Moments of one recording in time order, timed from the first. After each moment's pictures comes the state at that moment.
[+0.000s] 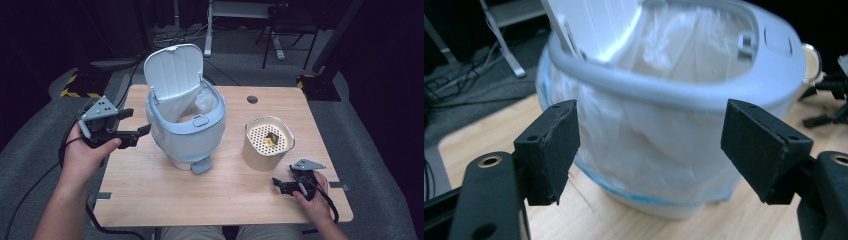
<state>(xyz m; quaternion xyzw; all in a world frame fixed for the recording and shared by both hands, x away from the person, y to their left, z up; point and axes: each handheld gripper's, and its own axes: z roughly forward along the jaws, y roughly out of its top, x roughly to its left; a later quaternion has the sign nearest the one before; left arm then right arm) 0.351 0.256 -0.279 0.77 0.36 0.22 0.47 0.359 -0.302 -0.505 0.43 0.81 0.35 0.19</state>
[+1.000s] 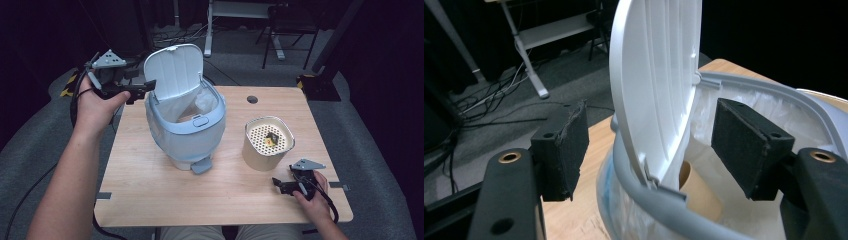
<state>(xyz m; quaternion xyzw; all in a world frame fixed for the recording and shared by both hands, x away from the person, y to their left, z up) 0.432 0.246 -0.232 0.76 0.37 0.25 0.47 0.360 -0.302 -0.505 0.42 0.81 0.35 0.19</state>
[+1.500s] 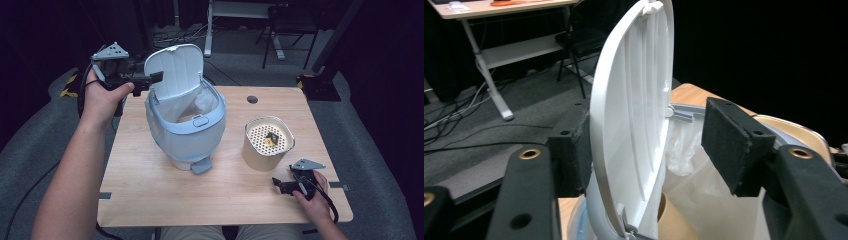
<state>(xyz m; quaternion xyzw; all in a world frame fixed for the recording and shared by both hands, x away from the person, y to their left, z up) 0.447 0.243 -0.229 0.75 0.34 0.21 0.53 0.360 -0.302 -0.505 0.42 0.82 0.35 0.19</state>
